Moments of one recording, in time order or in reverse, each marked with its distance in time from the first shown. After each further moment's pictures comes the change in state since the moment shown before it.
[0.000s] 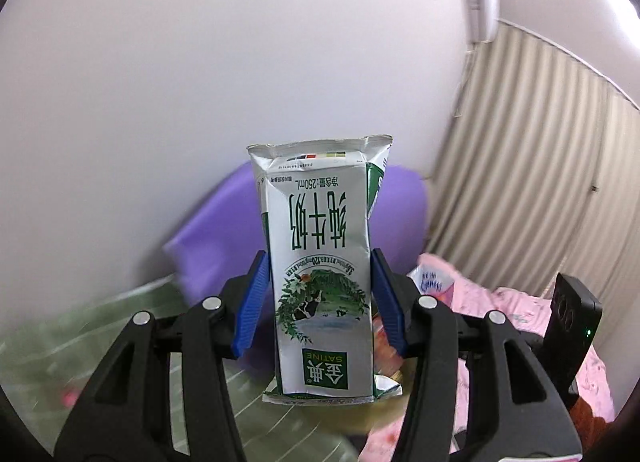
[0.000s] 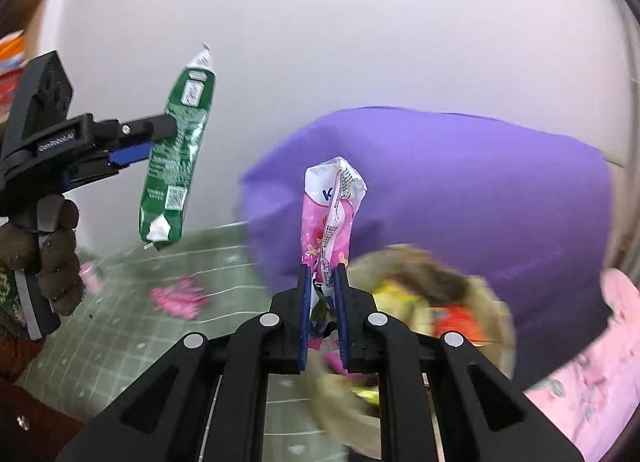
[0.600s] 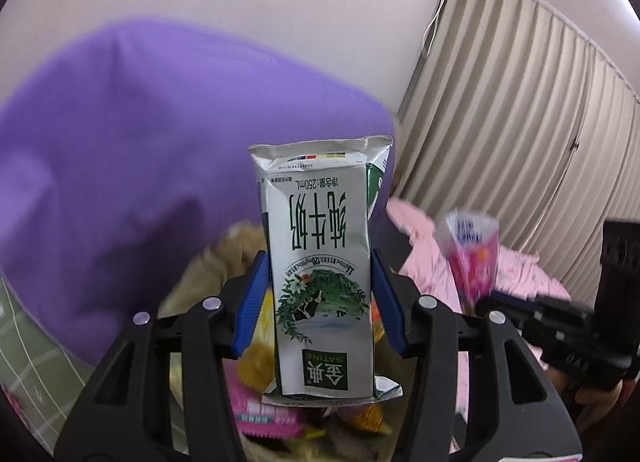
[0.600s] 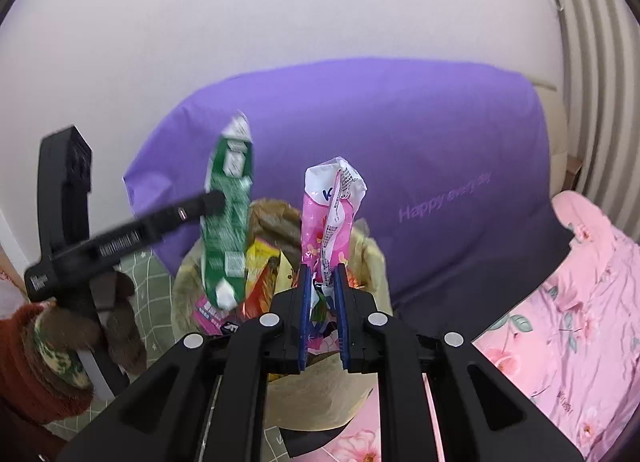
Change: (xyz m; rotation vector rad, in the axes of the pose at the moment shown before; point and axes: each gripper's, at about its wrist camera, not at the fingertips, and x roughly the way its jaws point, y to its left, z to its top) left arm 0.175 -0.041 -0.092 0.016 0.228 -0.120; right arm 0.020 -0.097 -0.035 0.185 0.126 -0.121
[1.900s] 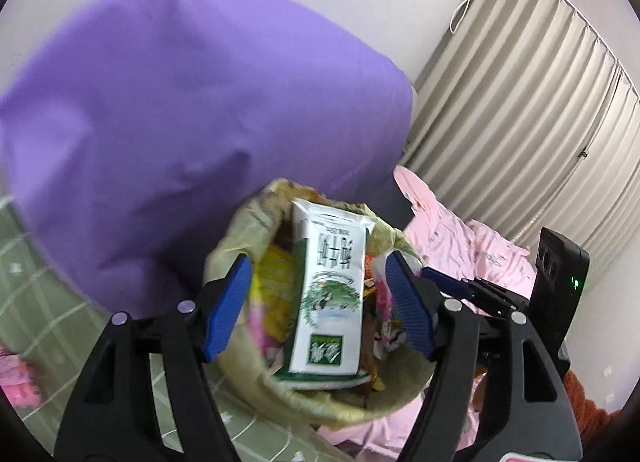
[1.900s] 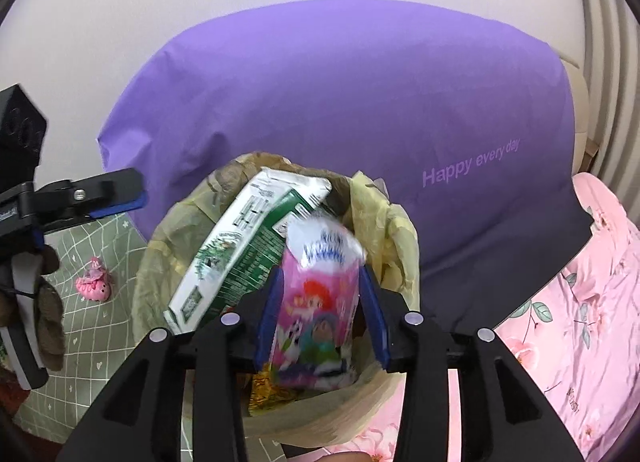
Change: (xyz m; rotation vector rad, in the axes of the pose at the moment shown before) left arm -0.038 0.038 0.014 -0.116 0.146 0.001; right arm 0.062 0.008 -0.004 -0.009 0.097 0.002
